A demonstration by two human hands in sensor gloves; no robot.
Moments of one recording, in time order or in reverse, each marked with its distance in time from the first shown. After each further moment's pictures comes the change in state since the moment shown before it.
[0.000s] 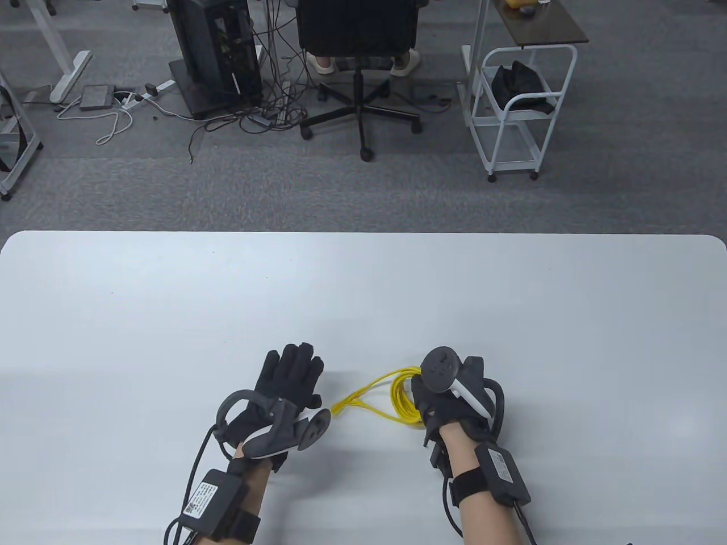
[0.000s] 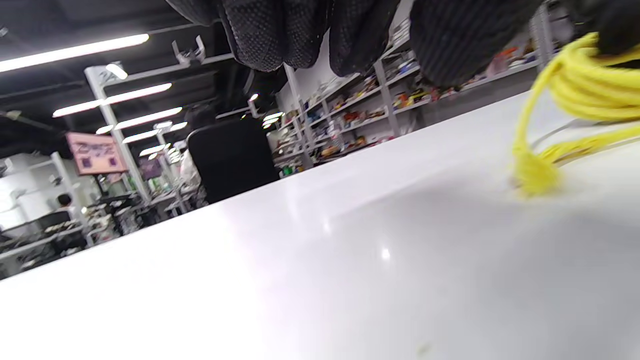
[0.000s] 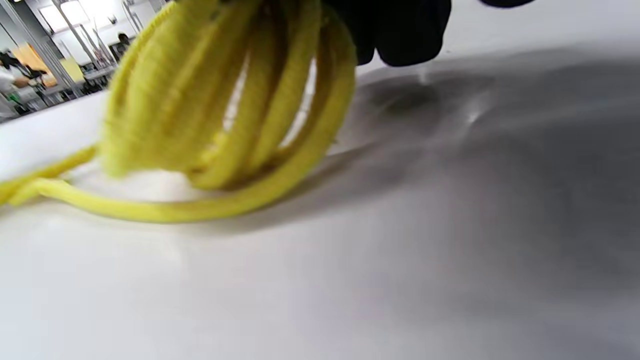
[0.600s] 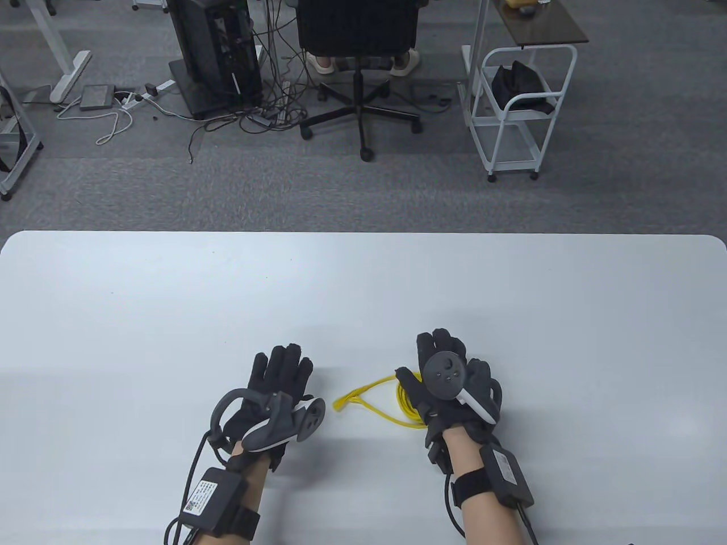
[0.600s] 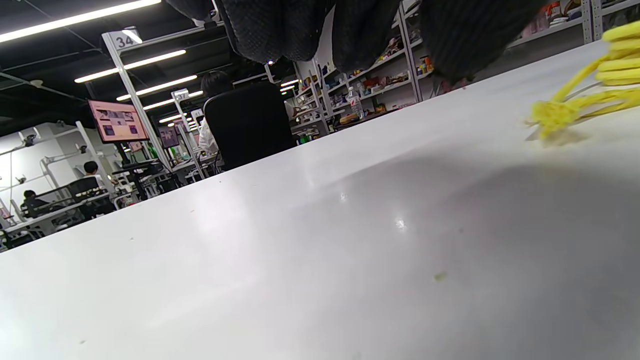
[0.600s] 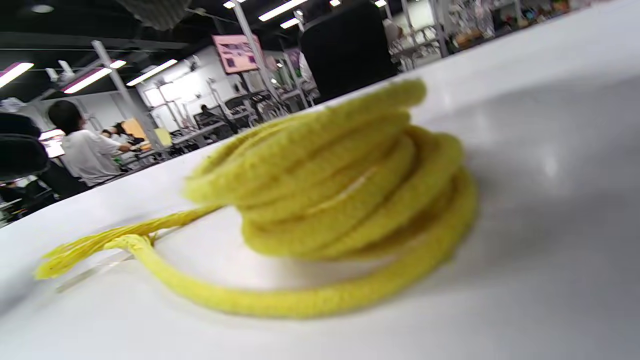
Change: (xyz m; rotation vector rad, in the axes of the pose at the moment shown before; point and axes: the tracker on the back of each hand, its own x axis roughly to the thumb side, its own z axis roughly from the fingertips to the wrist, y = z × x) left_hand -0.001 -0.008 -0.004 -0.094 0.040 -0.005; right_hand 0.012 -0.011 0.013 -0.215 -0.234 -0.080
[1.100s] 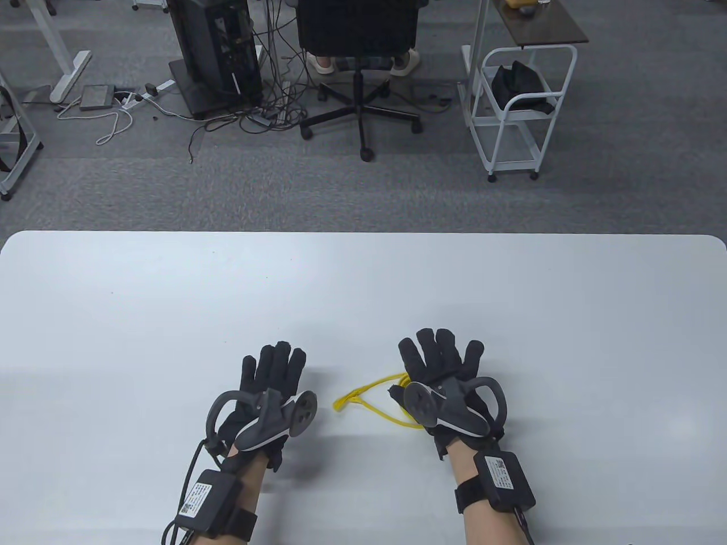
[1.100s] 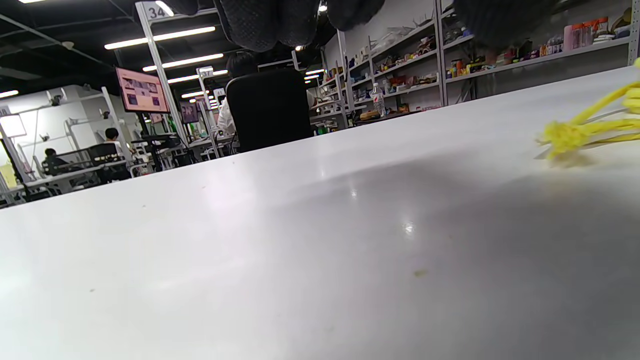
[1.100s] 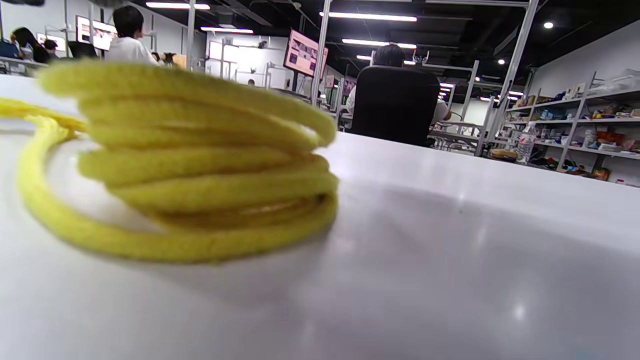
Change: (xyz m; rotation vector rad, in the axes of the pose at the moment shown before) left_hand -0.009 -0.002 0.003 -0.034 0.061 0.128; right_hand 0.008 0.007 0.011 -0.055 -0.144 0.487
